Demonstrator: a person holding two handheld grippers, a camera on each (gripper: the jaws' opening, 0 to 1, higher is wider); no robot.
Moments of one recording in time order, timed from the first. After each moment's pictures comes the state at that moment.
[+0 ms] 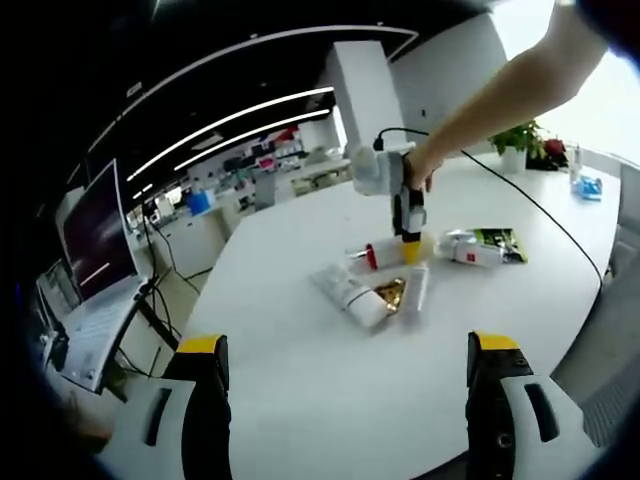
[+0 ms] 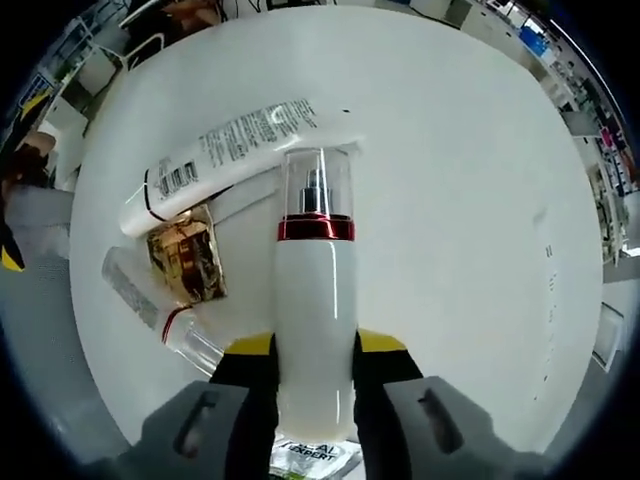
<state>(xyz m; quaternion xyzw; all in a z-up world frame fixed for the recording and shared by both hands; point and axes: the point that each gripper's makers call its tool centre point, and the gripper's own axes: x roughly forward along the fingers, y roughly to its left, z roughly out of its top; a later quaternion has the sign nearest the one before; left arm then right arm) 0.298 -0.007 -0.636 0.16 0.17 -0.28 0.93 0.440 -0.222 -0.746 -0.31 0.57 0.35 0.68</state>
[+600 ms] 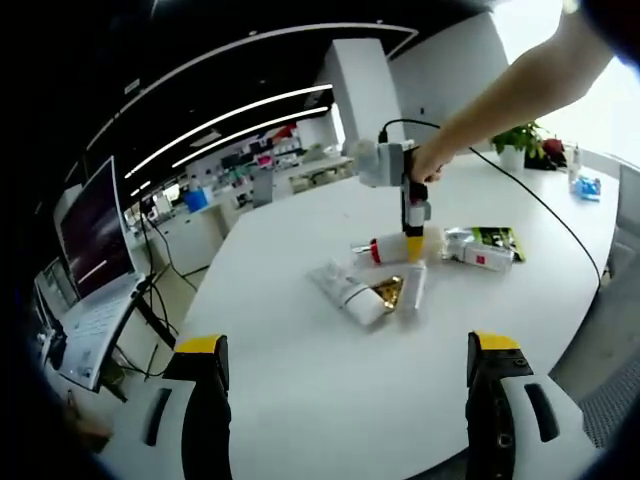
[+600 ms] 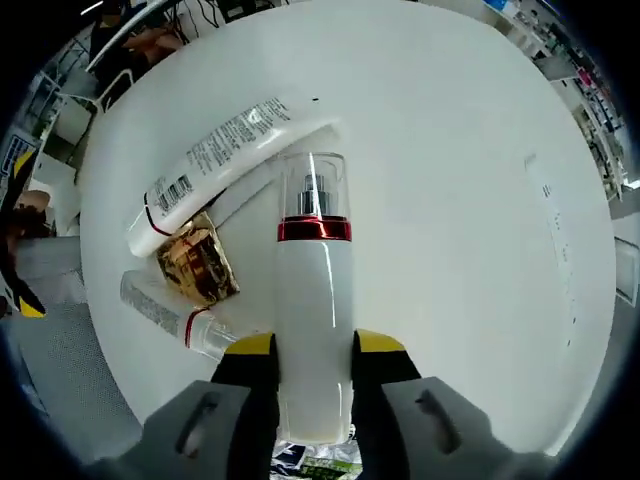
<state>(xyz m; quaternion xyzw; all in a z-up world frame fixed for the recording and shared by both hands) 0.296 -0.006 -0.637 0.16 0.18 -0.29 0.93 0.416 -0.231 -0.736 -0.19 0.61 0.31 0.71</state>
